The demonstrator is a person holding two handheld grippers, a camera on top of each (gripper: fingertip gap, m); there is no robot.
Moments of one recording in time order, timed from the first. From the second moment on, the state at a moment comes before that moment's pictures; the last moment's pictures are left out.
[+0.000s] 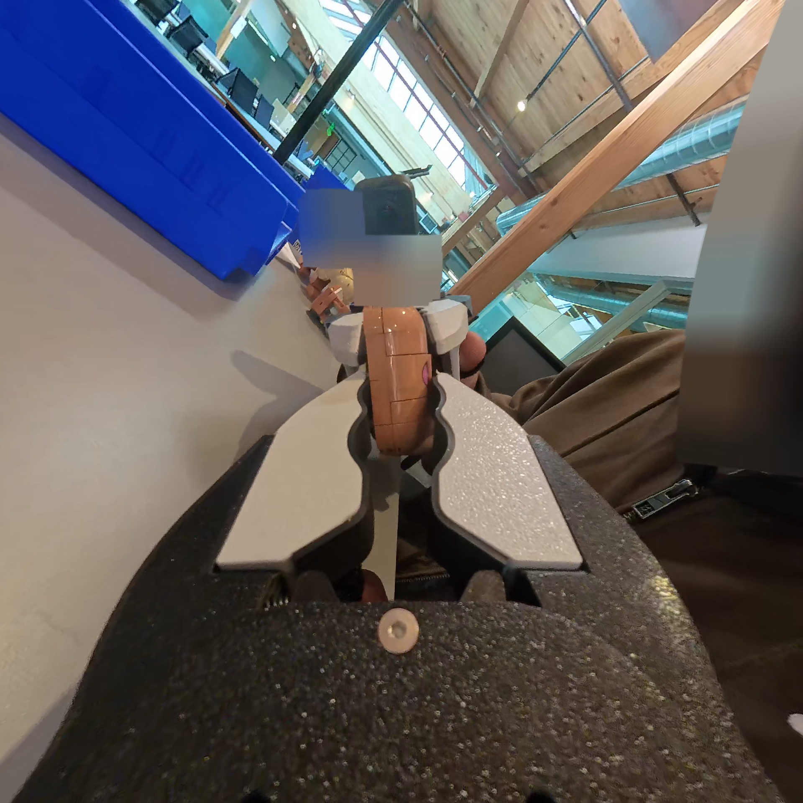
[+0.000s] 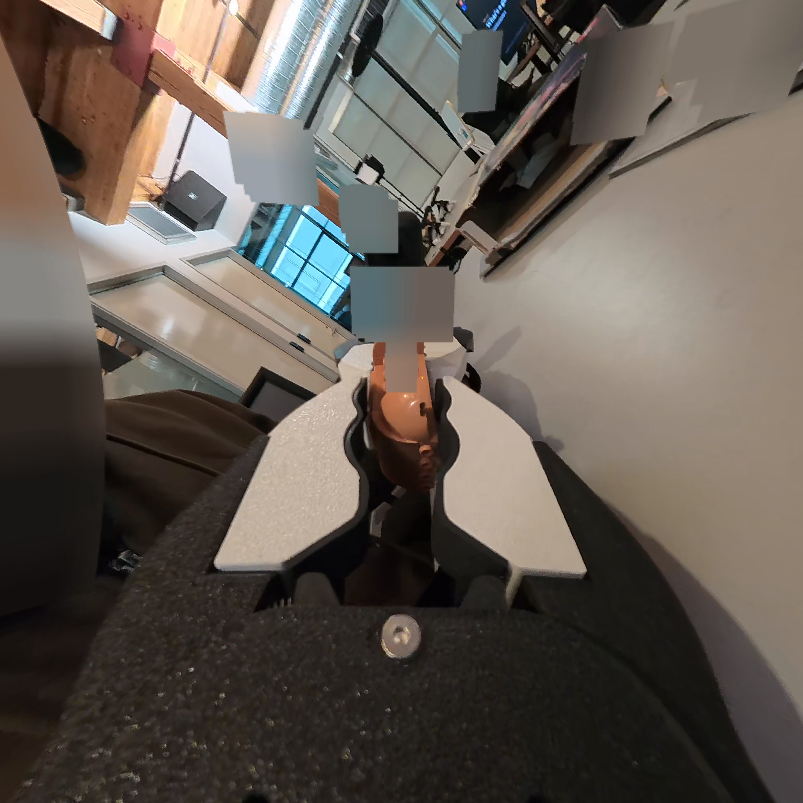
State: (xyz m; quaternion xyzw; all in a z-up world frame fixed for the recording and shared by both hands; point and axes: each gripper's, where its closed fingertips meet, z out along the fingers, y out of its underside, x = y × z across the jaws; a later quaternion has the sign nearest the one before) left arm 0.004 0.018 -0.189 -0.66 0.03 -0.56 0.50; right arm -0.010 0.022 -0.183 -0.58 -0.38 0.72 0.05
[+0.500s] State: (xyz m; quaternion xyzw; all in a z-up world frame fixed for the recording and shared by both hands) left arm 0.000 0.017 -0.176 -0.63 0.04 -0.55 0.55; right arm -0.001 0.021 -0.179 -0.57 -0.39 0.71 0.15
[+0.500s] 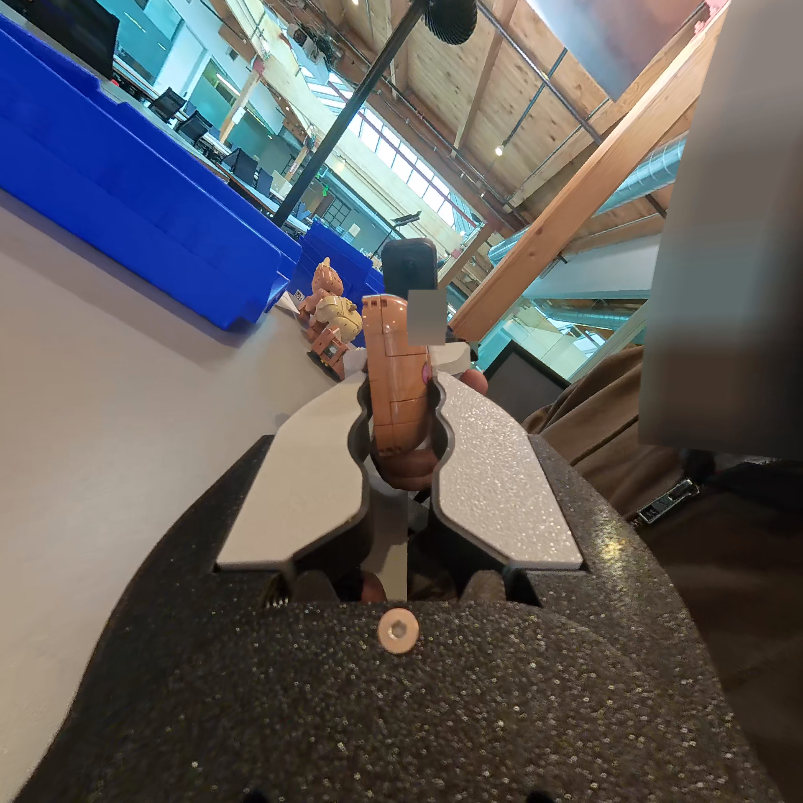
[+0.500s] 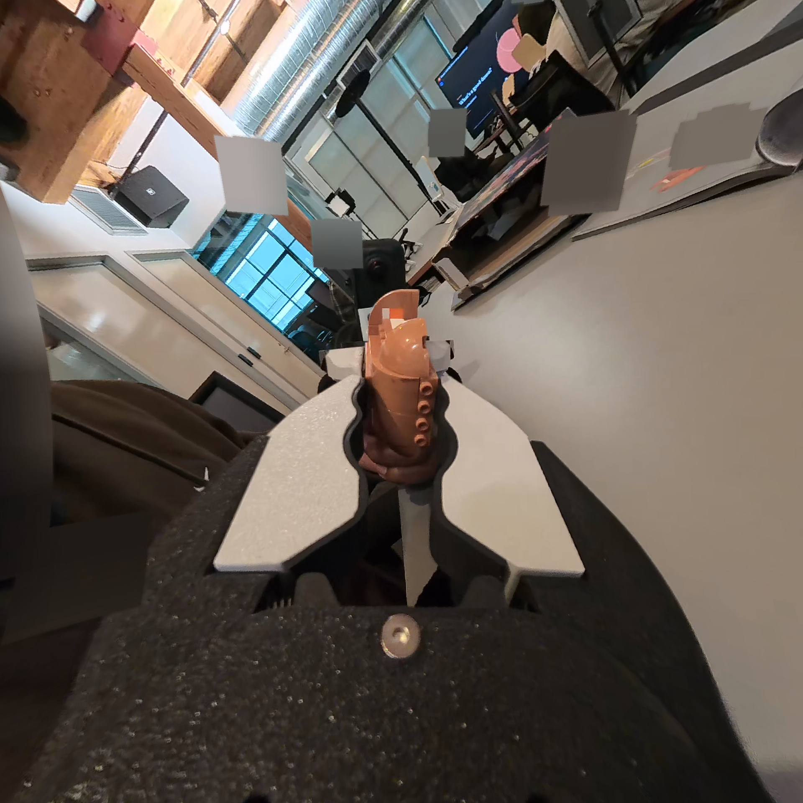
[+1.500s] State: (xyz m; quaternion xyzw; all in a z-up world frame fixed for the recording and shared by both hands) left arm 0.011 0.016 -0.180 -0.64 0.04 -0.55 0.54; right arm 0.009 0.022 -0.179 -0.55 -0.39 0.72 0.17
